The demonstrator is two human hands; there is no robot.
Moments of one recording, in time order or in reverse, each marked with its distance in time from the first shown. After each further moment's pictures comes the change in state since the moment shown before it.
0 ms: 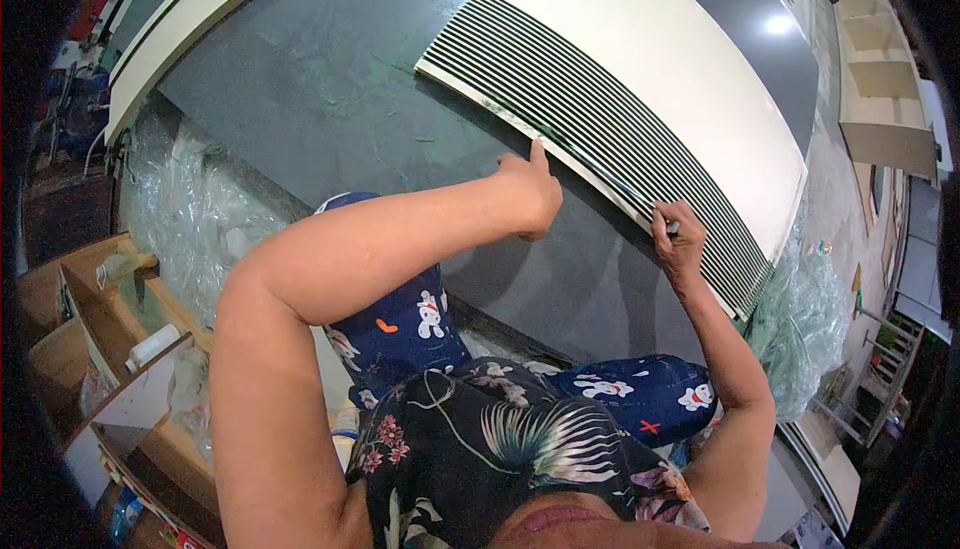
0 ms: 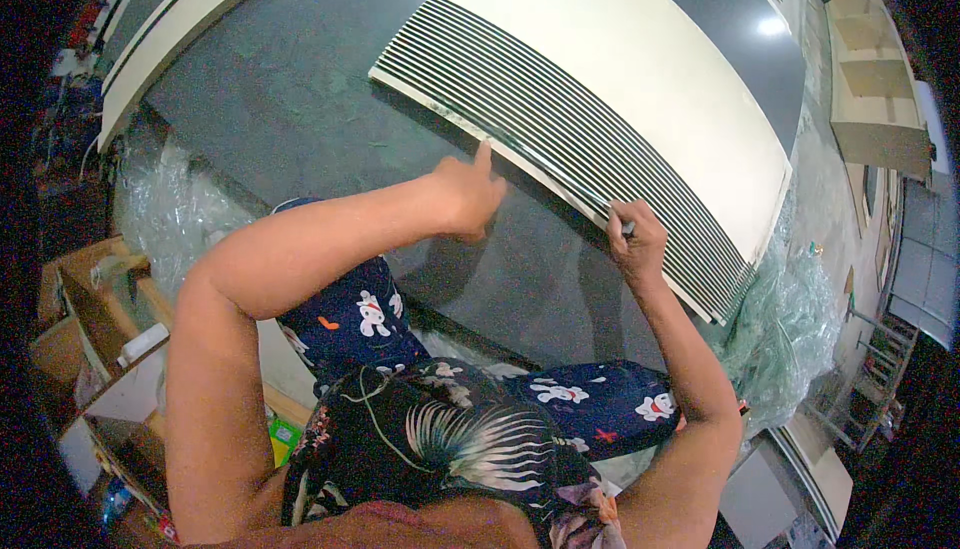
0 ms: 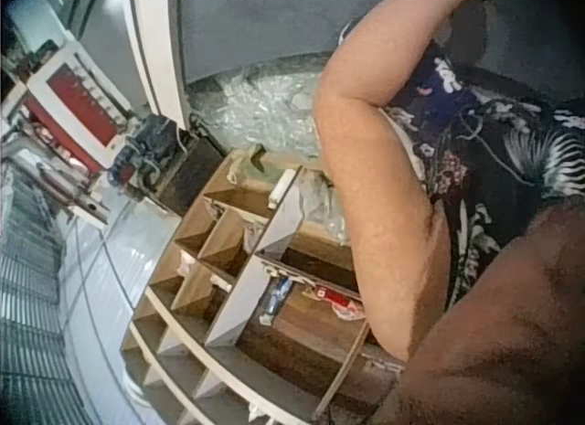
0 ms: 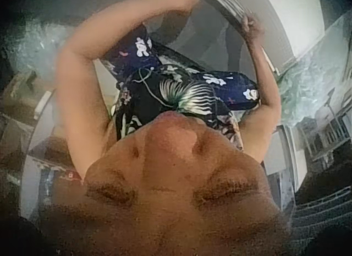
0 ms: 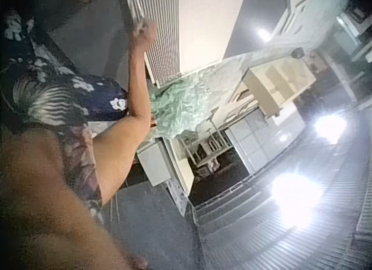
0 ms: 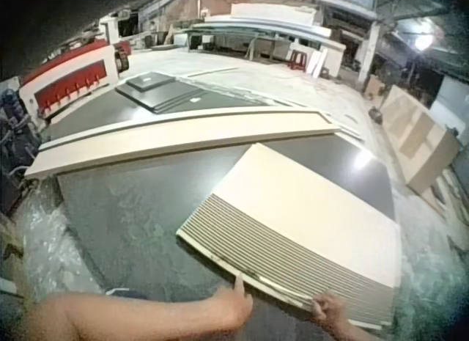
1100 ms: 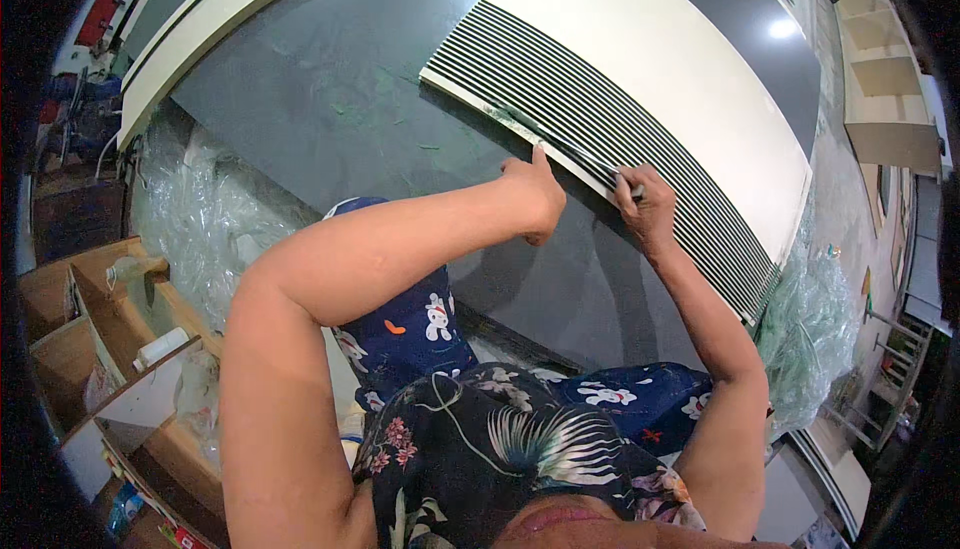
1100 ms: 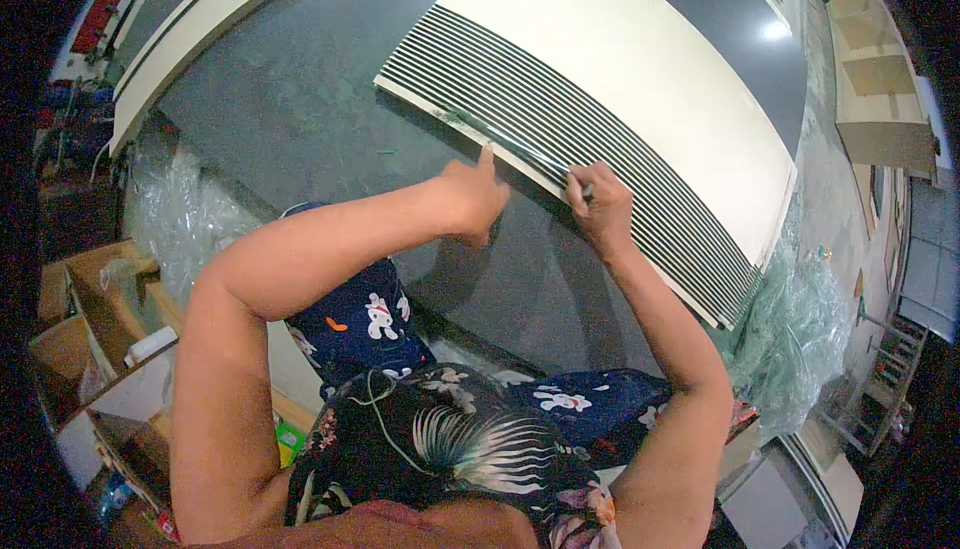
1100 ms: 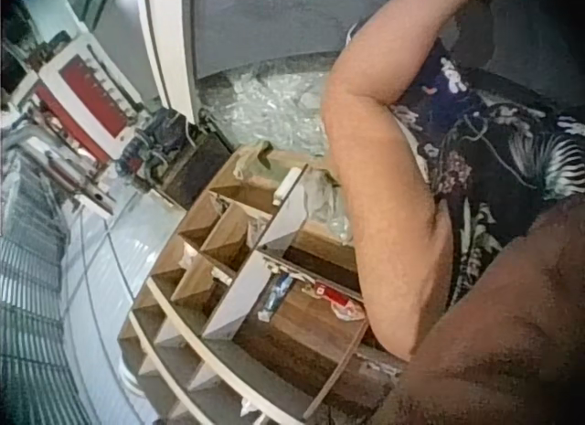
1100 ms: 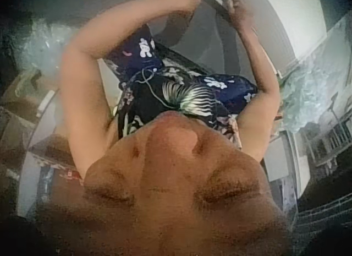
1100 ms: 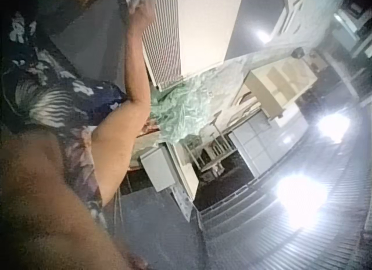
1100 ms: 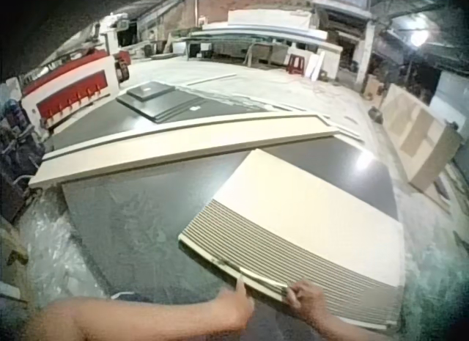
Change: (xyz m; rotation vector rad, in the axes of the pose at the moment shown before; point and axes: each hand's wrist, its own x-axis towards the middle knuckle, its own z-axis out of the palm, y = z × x) left_hand -0.002 0.002 -0.011 0.019 -0.011 -0.034; right_hand 0.047 -0.024 0.047 0.040 0.007 0.011
